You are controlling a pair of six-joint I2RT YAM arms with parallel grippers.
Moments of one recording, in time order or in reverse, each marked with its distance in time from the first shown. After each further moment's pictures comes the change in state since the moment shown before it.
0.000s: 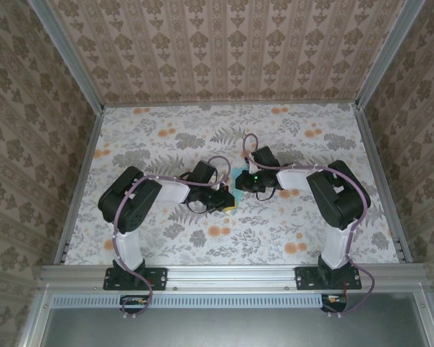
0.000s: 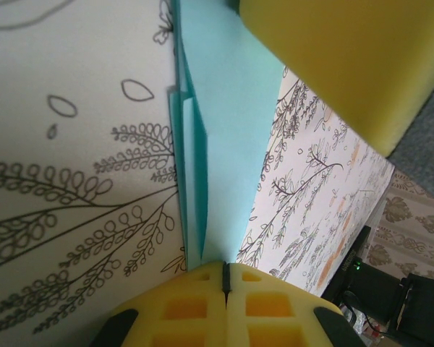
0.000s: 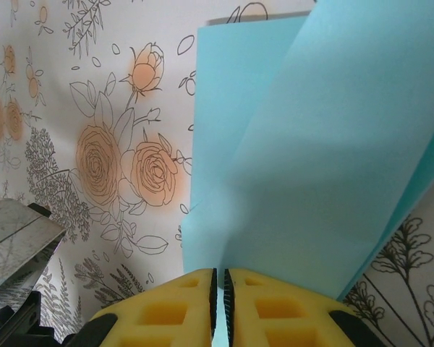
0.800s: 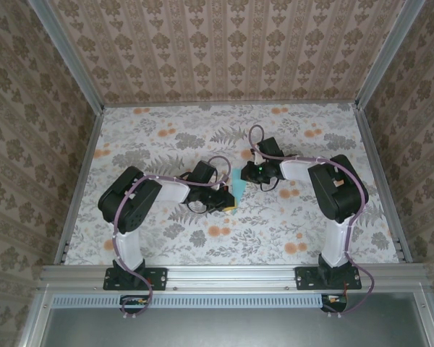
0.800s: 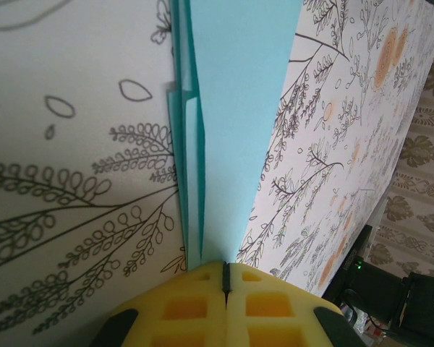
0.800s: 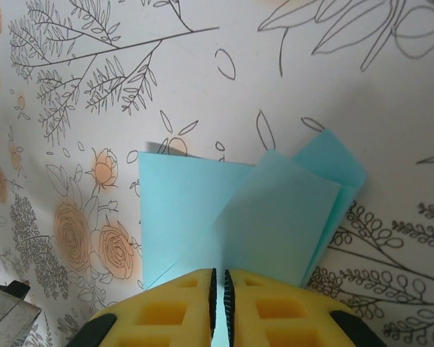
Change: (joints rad) left arm 0.000 0.000 0.000 0.000 0.000 0.006; right arm -0.092 0.069 0.117 -0.084 -0.005 -0.049
